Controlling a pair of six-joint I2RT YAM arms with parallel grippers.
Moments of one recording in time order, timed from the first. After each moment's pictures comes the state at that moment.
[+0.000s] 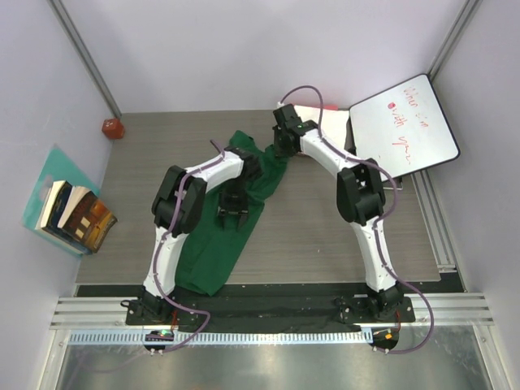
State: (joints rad) left arm -0.56 2.24 1.71 -1.31 -0.01 -0.59; right arm 0.47 2.38 2.09 -0.63 0.08 0.39
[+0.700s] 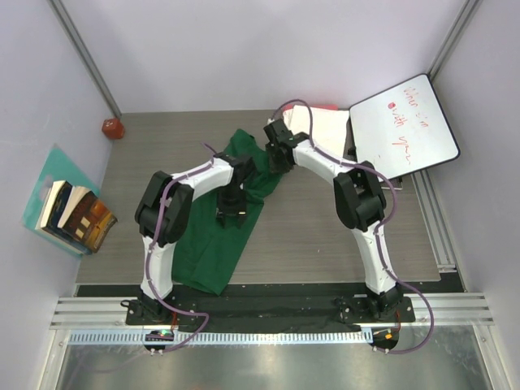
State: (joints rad) left arm -0.55 2.06 1.48 -1.04 -0.02 -0.58; right arm 0.54 2.24 1.88 -0.62 0.12 0.39
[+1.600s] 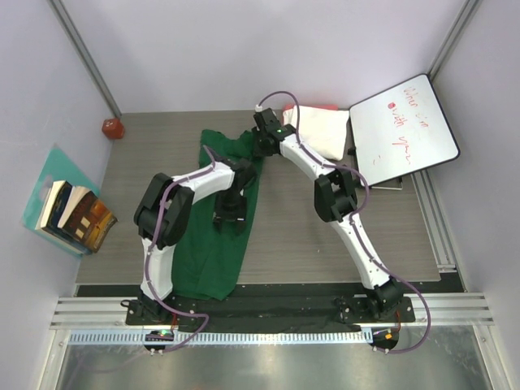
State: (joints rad) left arm -0.59 2.02 1.40 -1.04 -0.03 -0.55; right arm 0.53 2.68 2.50 -0.67 0.05 0.39
